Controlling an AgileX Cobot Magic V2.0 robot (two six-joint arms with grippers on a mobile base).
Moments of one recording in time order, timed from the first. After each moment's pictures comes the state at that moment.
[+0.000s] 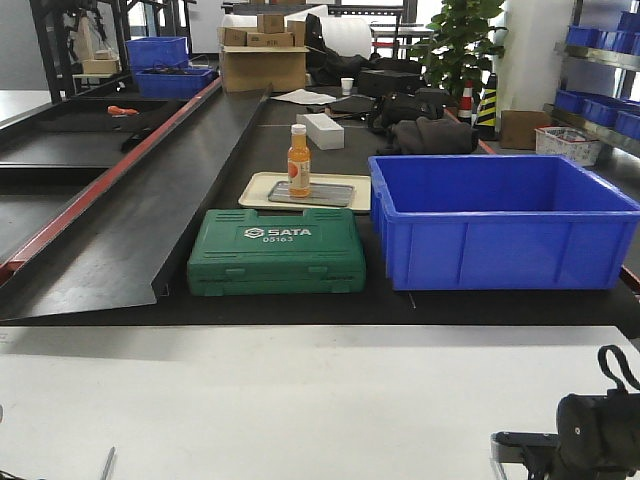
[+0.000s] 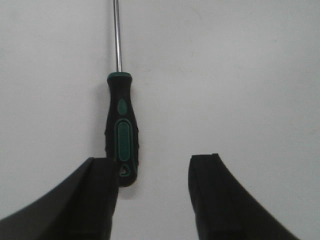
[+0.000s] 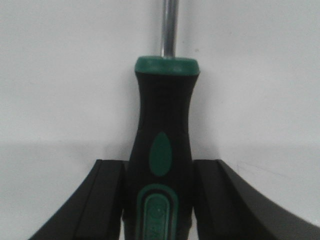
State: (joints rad) left arm -0.07 1.33 -0.67 -0.42 0.46 0.09; right arm 0.09 1.95 -1.05 0.07 0.72 0.05
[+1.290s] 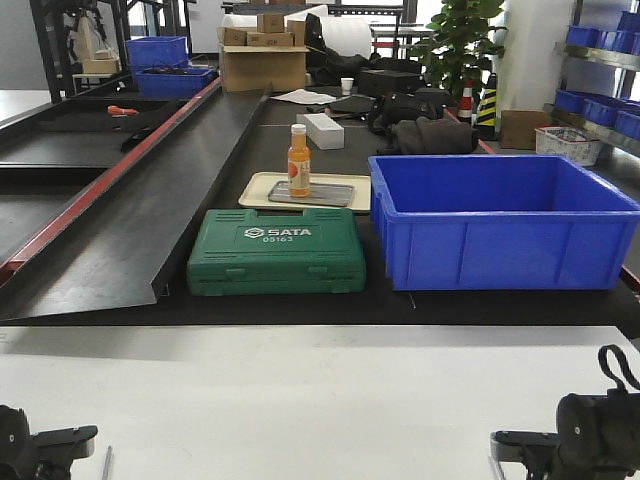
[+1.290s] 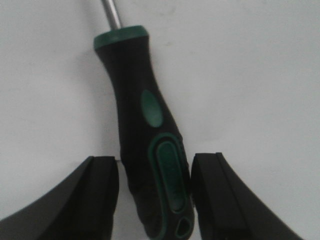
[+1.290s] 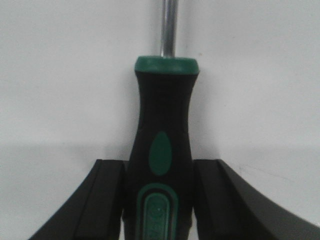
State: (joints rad) left arm -0.11 1.88 -0.96 -0.24 0.61 0.01; right arm 0.09 1.95 -1.05 0.08 0.71 0.05
